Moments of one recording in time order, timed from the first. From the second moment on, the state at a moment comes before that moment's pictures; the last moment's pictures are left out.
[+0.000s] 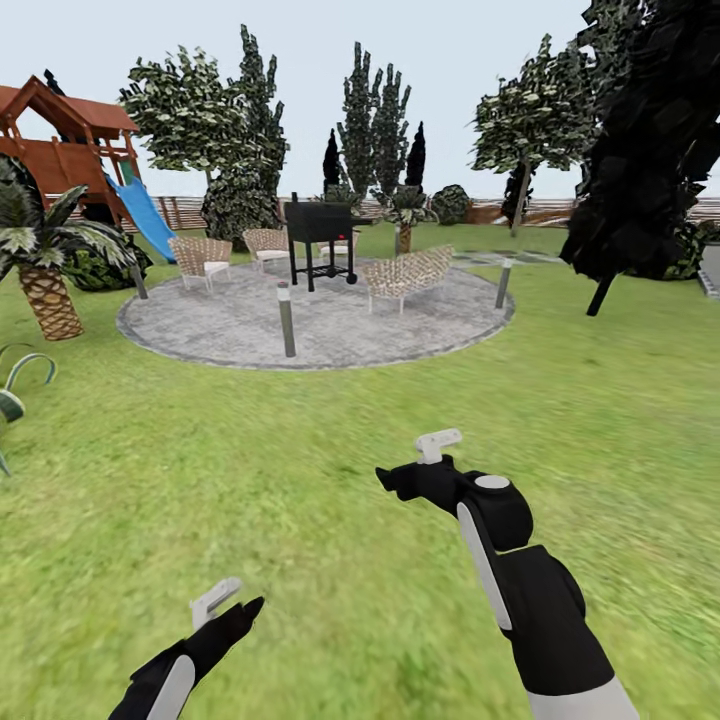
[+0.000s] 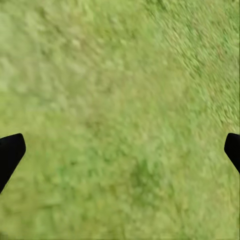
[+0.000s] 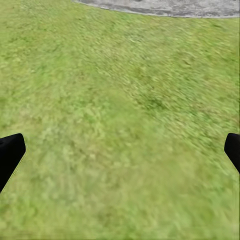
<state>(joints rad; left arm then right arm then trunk) -0.26 0.00 0.13 -0.91 0.52 0.35 -0.03 -0.50 0.11 0.21 -1.61 0.05 0.93 0.20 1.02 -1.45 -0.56</state>
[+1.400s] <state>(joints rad) -0.26 0.00 0.12 -0.90 0.51 0.35 -0.03 -0.49 0.10 0.21 -1.61 0.06 0.91 0.20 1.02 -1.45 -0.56</state>
